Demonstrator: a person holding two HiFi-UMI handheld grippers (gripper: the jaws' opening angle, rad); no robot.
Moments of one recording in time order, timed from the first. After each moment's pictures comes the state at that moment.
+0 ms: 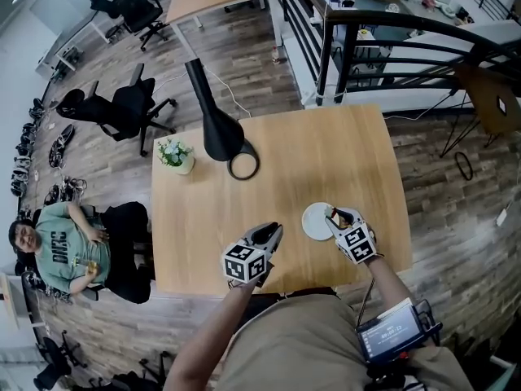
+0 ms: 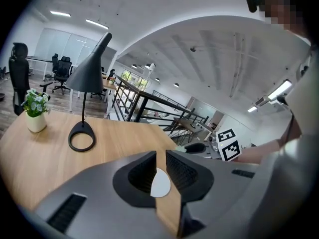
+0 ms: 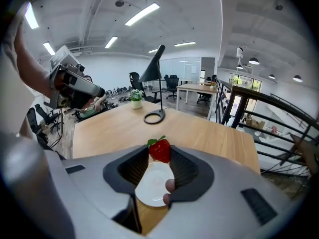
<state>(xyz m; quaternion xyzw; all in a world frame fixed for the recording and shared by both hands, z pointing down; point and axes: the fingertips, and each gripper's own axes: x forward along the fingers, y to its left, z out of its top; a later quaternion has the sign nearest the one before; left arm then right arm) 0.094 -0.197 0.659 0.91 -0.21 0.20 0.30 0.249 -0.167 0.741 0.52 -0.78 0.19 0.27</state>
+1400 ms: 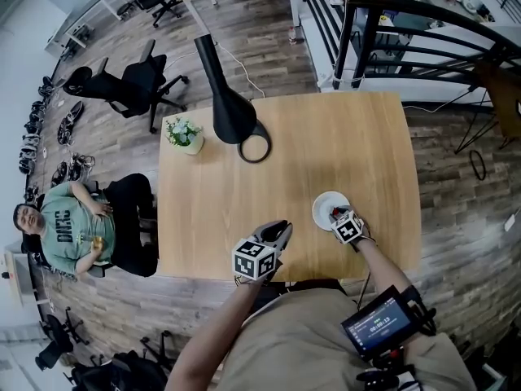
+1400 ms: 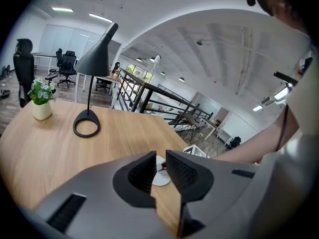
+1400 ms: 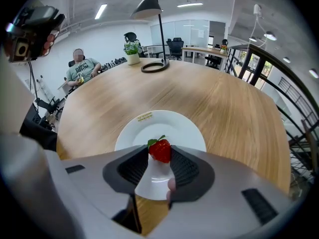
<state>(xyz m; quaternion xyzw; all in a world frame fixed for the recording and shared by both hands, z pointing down) 0.087 -0.174 0.691 0.89 -0.22 0.23 0.32 0.237 -0.149 0.926 0.44 -0.73 0.31 0.42</state>
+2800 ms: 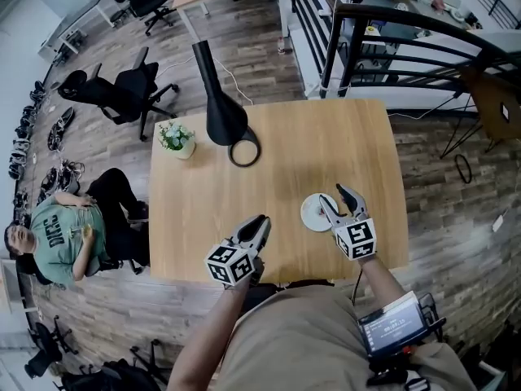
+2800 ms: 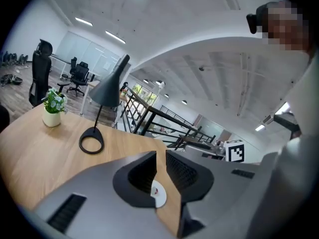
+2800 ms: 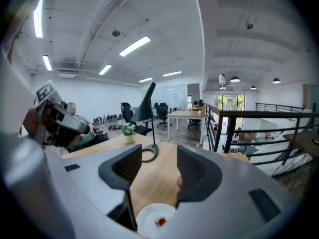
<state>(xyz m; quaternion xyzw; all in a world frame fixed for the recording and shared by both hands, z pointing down) 0.060 -0.200 0.613 0.90 -0.28 0.10 0.33 0.245 -0.202 0.633 0.60 -0.78 0.12 0.13</state>
